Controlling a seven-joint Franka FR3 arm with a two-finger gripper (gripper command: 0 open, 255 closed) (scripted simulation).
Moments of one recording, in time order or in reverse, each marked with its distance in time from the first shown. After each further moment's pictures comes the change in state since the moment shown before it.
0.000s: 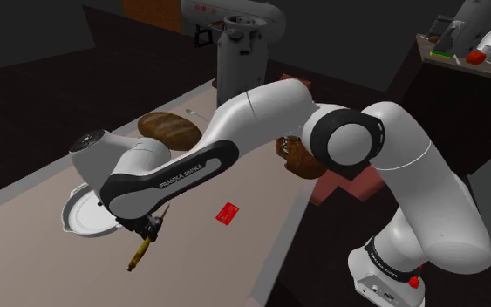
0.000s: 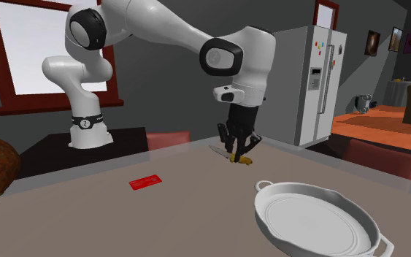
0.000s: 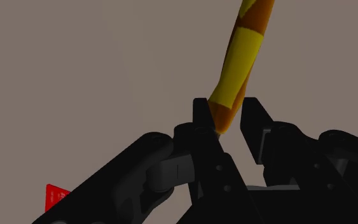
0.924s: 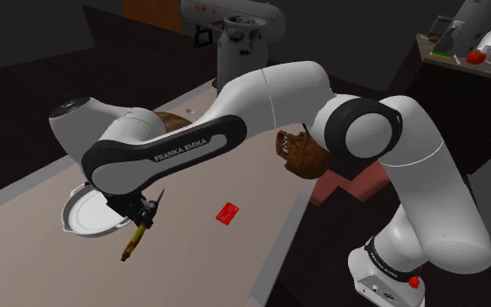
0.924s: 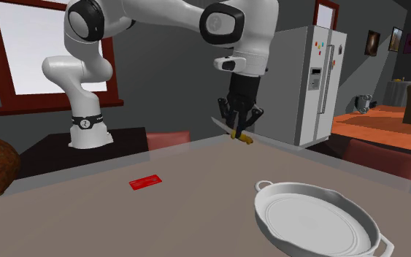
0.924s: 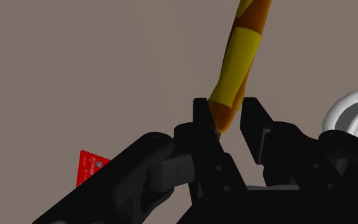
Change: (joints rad) arm -0.004 -0.084 0.027 0.050 0.032 -0.128 -0.009
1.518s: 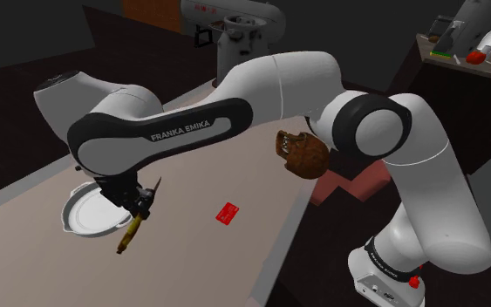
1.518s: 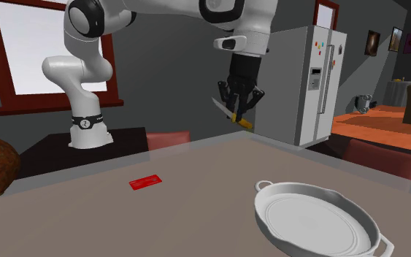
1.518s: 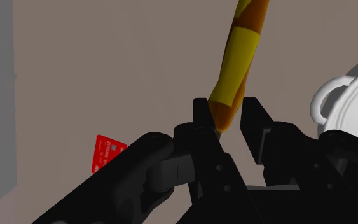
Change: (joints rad) arm 0.007 -0.038 0.012 0.061 0.016 -0.094 -0.006
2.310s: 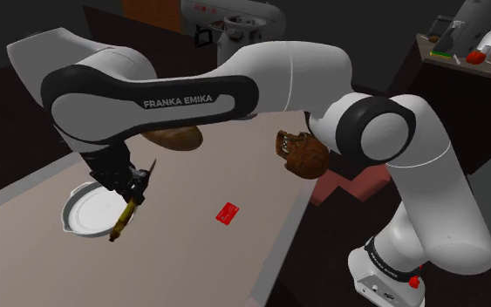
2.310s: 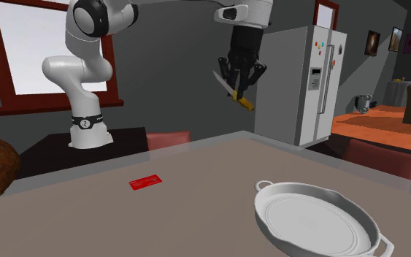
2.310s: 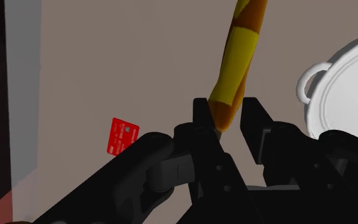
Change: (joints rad) arm 0.038 -0.005 0.003 0.167 0.007 -0.159 -0.014
